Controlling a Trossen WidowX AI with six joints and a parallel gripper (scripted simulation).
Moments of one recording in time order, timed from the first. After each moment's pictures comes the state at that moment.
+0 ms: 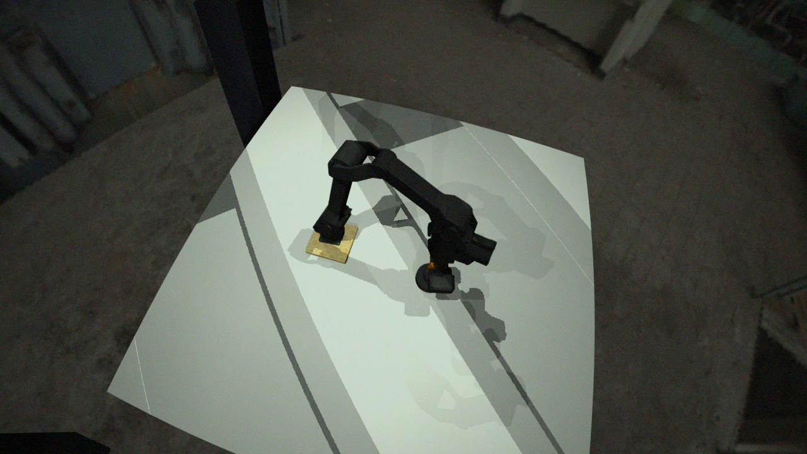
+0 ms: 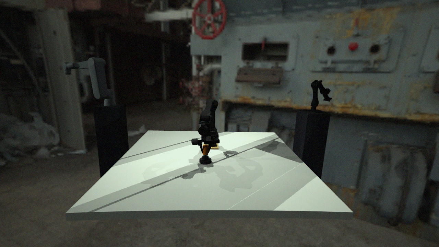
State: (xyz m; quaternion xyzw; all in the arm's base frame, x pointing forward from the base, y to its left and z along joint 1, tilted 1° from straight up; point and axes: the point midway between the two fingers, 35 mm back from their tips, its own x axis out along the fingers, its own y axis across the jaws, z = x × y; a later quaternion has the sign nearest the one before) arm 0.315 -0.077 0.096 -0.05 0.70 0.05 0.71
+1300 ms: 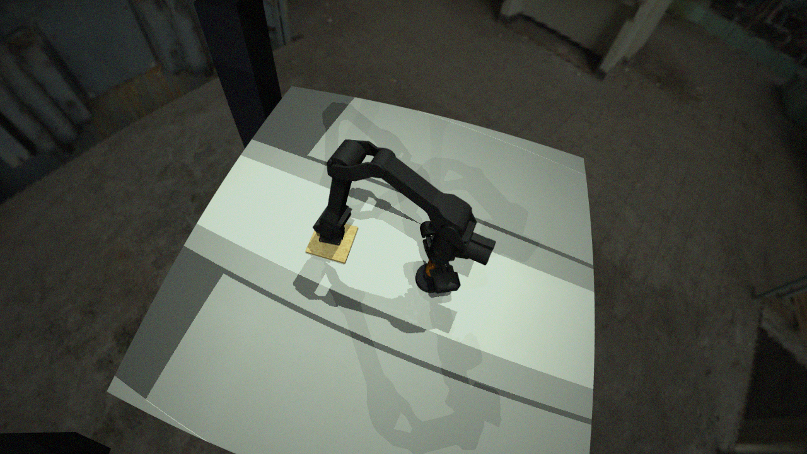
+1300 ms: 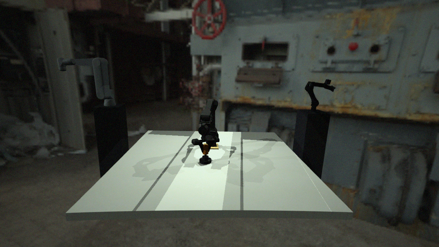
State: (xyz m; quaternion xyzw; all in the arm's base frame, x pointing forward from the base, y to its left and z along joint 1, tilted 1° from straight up) arm 0.311 -0.076 0.097 -0.12 0.70 0.13 0.70
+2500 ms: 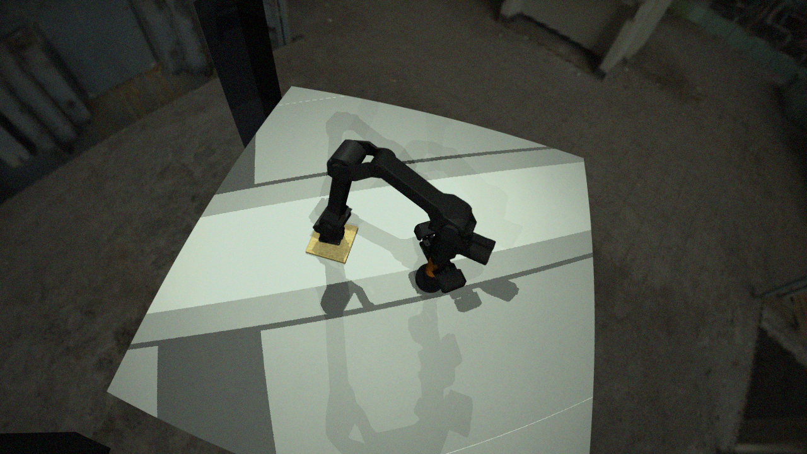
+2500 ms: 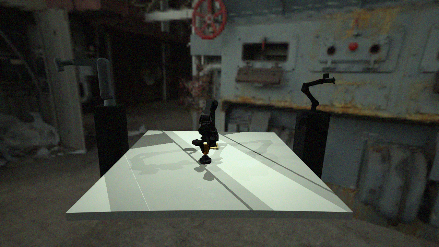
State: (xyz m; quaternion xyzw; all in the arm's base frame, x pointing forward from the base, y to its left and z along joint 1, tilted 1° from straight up) arm 0.310 -0.076 0.097 -0.19 0.68 0.20 0.68
